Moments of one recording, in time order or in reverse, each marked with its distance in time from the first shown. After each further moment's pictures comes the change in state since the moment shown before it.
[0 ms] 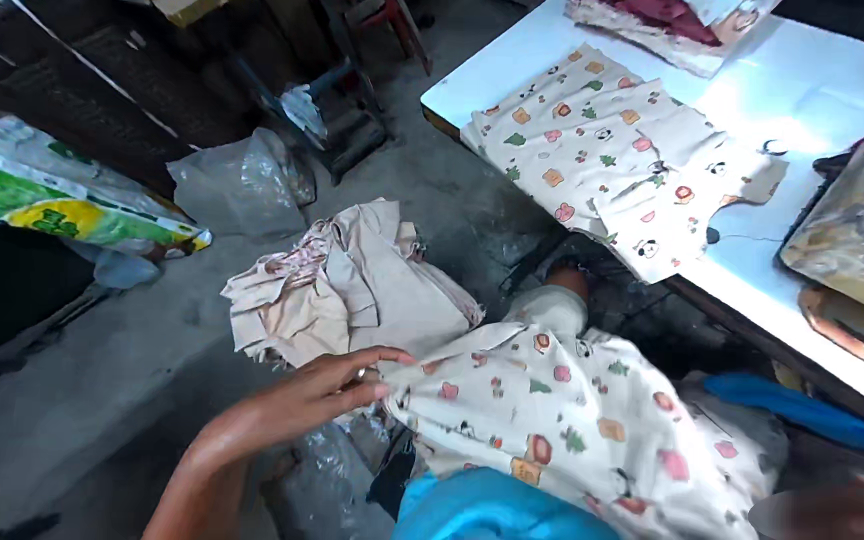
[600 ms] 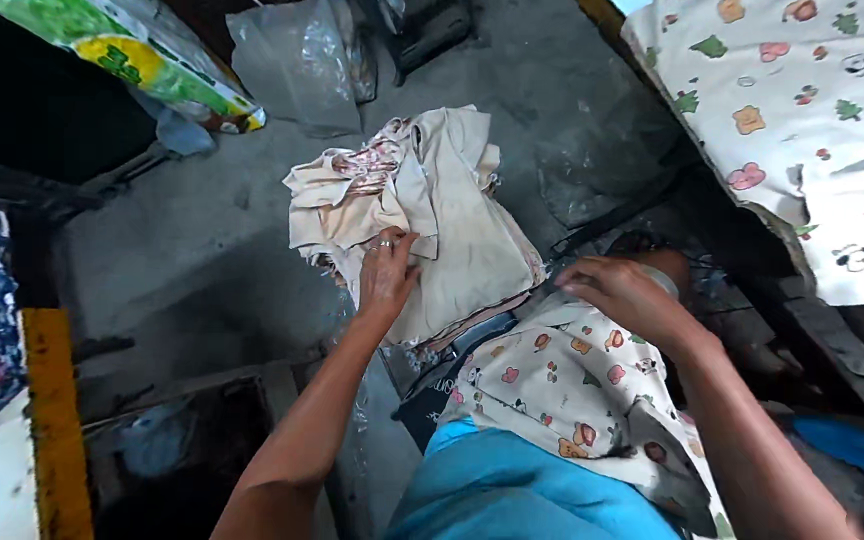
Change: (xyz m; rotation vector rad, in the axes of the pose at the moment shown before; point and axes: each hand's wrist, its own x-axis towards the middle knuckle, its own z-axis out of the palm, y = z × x) left_hand 0.061 -0.151 0.048 0.437 0.859 -0.199; right_hand 0.240 0.147 0.113 -0.459 -0.383 0.065
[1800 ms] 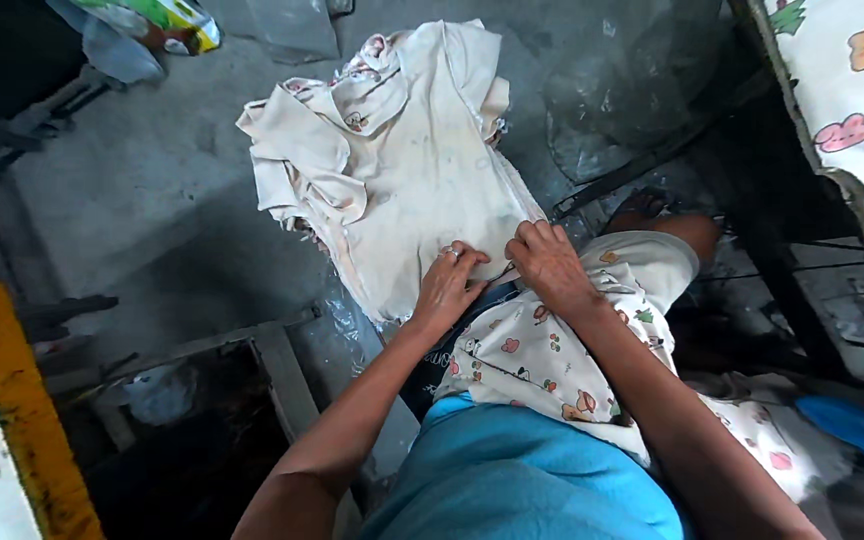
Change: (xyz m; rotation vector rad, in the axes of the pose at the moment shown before) left_hand -0.032 0.064 0.065 -0.254 -0.265 -0.017; right_hand 0.048 0.013 0.102 -0.415 0.091 -0.187
